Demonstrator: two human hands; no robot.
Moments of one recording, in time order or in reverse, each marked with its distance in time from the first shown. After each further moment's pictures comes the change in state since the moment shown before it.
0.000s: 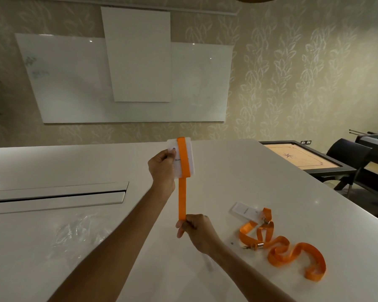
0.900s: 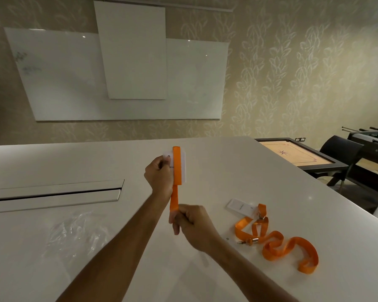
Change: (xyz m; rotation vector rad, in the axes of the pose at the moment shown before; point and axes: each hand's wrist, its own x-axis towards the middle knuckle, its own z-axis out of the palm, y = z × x) left_hand 0.004 -0.042 -0.007 0.313 0.115 0.222; right_hand -0.040 -0.060 -0.025 0.068 0.031 -0.193
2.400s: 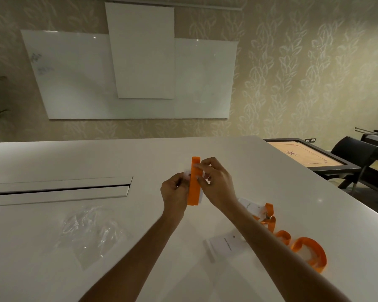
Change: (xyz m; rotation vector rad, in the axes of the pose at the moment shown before) left_hand -0.058 -0.012 -0.021 -0.216 -0.250 -0.013; right_hand 0.066 0.021 -0.050 -0.495 0.422 -0.291
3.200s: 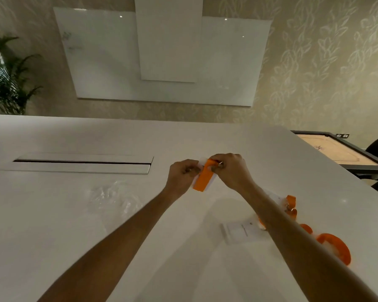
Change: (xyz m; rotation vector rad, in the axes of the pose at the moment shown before) left_hand 0.020 -0.010 -0.055 0.310 -0.234 0.050; right_hand 0.012 -0.001 0.014 0.000 -0.292 0.091
